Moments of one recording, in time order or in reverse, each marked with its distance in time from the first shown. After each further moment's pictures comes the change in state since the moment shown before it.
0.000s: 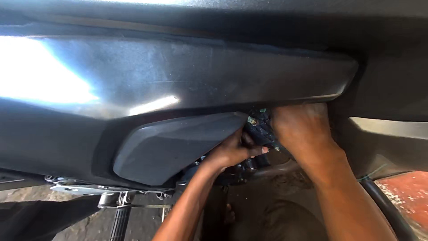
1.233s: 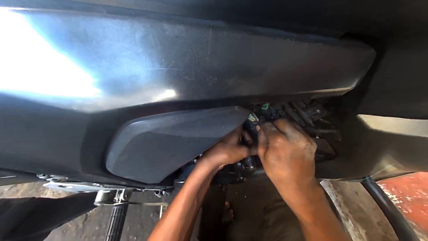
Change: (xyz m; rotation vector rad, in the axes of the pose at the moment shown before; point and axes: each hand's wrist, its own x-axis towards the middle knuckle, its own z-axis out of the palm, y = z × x) left_hand 0.001 -0.003 -0.002 0.018 -0.007 0.043; right_hand -0.056 -0.032 0.004 0.139 -0.009 0.137
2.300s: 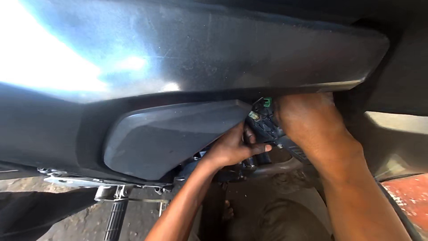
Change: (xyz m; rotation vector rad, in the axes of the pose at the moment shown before) left_hand 0.000 -0.007 0.003 0.145 0.097 0.148; right_hand 0.059 0.103 0.055 -0.262 -0.116 -0.191
